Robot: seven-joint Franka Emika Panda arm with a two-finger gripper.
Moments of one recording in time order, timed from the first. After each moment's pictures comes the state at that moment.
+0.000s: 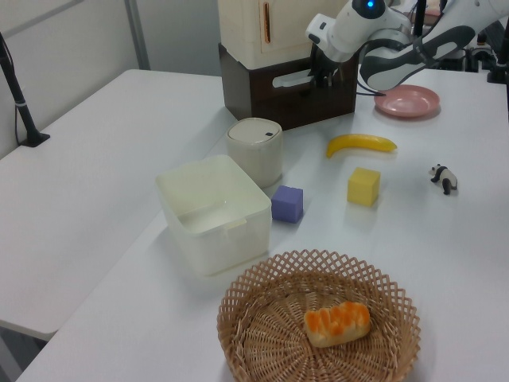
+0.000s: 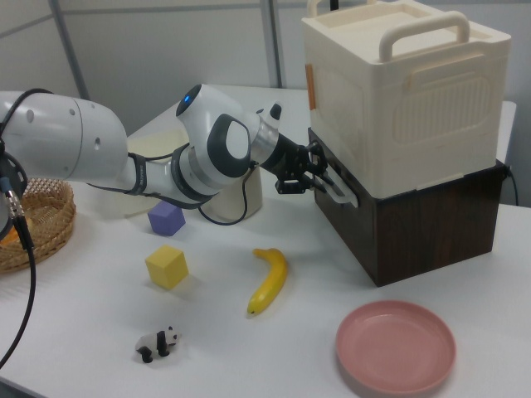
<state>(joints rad) 0.08 0.46 -0.35 -1.68 -0.59 2.76 -0.46</state>
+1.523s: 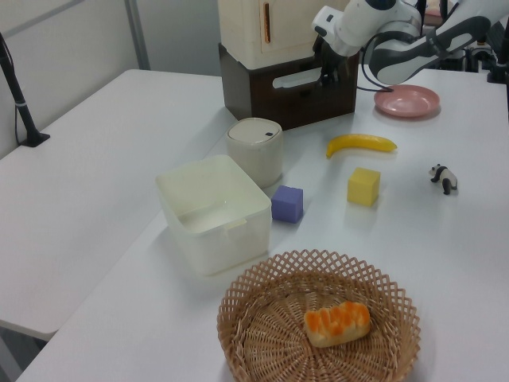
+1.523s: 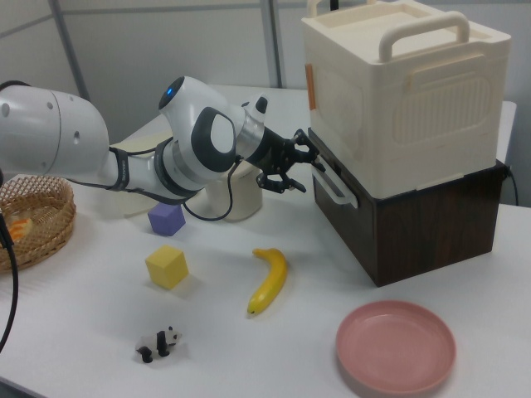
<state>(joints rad) 0.11 0.36 -0.34 -1.76 -0.61 2.76 -0.43</state>
